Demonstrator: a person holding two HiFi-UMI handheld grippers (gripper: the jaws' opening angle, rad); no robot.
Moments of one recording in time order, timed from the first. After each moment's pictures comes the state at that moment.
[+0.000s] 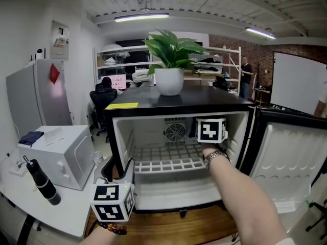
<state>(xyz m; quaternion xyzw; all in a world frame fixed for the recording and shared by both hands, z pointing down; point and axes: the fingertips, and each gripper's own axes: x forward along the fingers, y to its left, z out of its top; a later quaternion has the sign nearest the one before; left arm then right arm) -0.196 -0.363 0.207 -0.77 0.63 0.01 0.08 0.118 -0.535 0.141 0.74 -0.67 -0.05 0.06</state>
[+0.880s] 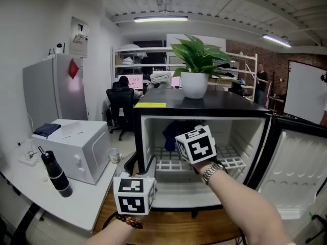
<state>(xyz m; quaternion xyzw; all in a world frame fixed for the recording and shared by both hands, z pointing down) -0.194 -0.364 0.207 -0.78 0.63 0.01 0.07 -0.100 -0.476 0.147 0.49 -0.85 -0.15 0.11</state>
